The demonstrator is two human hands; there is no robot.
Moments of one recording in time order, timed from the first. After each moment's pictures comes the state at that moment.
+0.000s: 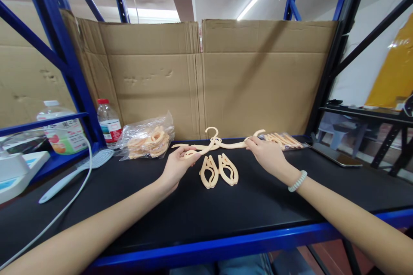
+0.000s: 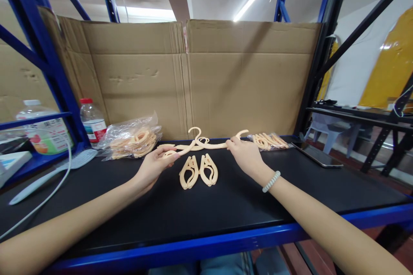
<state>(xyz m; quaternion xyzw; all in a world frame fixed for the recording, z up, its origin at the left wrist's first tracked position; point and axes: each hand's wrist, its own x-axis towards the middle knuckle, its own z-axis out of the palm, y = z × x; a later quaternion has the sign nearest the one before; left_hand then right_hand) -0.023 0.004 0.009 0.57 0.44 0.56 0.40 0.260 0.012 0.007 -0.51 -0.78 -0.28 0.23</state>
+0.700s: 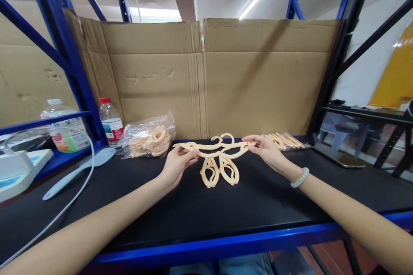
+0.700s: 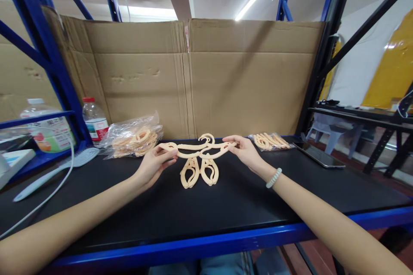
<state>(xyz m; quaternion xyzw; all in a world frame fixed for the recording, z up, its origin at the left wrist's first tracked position) -0.025 0.008 0.012 0.49 0.39 0.59 0.51 0.259 0.026 0.003 -0.37 -0.70 0.31 0.53</state>
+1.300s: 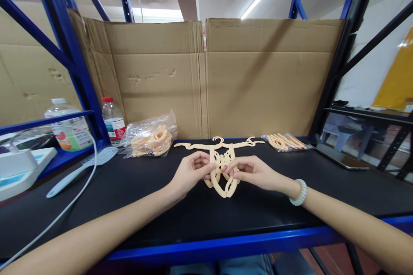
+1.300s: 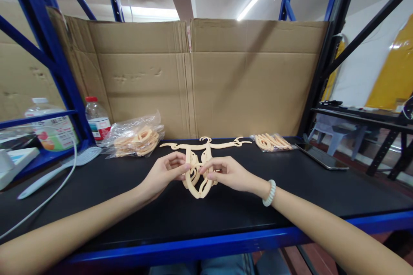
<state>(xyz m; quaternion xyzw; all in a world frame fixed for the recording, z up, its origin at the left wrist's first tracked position) -0.004 -0.022 0.010 0.61 0.37 0.48 0.51 0.218 -0.020 0.003 -0.23 -0.79 0.45 0.36</state>
